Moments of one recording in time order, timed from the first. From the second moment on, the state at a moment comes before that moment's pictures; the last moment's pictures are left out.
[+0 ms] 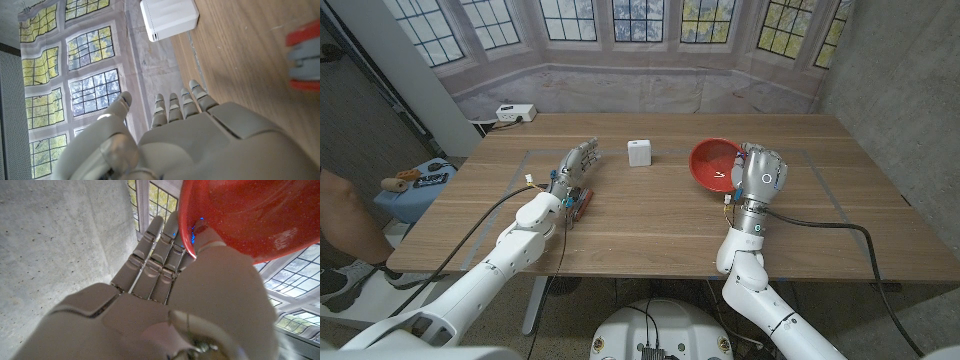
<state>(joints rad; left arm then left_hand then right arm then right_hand) 0.90 0.52 0.39 -1.34 -0.63 -0.30 -0.02 0.39 0.17 0.66 -0.07 0.18 0.22 0.03 0.19 0.18 0.14 0.07 0.22 0.19 0.15 0.09 0.19 0.17 0.15 0.09 0.34 0.17 -1.14 -0.30 -0.53 -1.72 -0.97 -0.65 -1.08 1.26 -0.01 0.32 -0.16 0.19 1.07 -0.09 0.33 0.25 1.07 -0.15 0.61 0.52 1.13 -0.21 0.34 0.52 0.87 -0.11 0.45 0.20</state>
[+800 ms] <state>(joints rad) 0.91 0.51 0.39 -1.33 -0.63 -0.31 -0.01 0.39 0.17 0.66 -0.07 0.18 0.22 0.03 0.19 0.18 0.14 0.07 0.22 0.19 0.15 0.09 0.19 0.17 0.16 0.10 0.34 0.17 -1.16 -0.43 -0.59 -1.93 -0.73 -0.75 -0.95 1.26 0.00 0.32 -0.16 0.19 1.07 -0.09 0.33 0.25 1.08 -0.15 0.61 0.53 1.14 -0.22 0.33 0.53 0.87 -0.11 0.46 0.20</state>
